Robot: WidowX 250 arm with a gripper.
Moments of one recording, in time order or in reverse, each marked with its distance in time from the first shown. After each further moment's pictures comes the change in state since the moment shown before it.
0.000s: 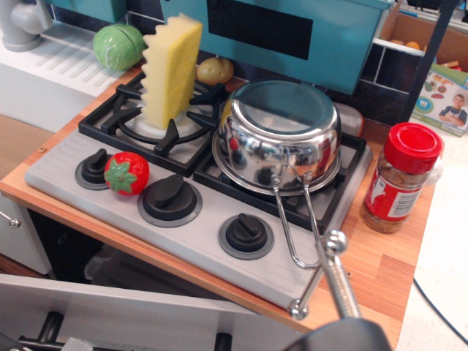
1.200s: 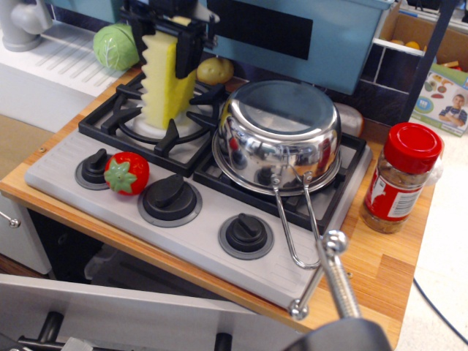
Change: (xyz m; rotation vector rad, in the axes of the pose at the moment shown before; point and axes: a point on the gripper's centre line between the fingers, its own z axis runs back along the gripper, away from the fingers) arm -0.041 0.008 -0.051 0.122 0.020 -0.045
